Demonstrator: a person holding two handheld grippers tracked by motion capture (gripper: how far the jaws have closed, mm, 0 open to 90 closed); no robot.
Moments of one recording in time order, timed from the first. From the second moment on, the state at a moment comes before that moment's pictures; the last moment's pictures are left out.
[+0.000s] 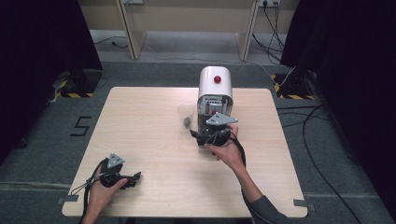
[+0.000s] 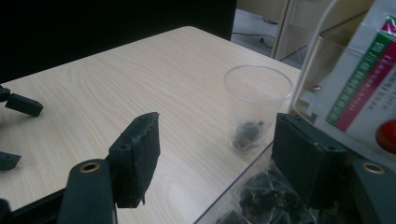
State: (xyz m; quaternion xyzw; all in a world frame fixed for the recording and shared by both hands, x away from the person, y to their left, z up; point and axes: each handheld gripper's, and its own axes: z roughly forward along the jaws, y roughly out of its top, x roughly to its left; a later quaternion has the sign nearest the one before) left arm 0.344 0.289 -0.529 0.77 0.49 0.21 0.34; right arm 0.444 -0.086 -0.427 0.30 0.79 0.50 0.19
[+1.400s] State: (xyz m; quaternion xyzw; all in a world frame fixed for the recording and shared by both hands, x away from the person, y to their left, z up) left arm 0.344 0.289 -0.529 0.77 0.49 0.21 0.34; right arm 0.414 -0.143 -0.447 0.33 0.77 0.50 0.21
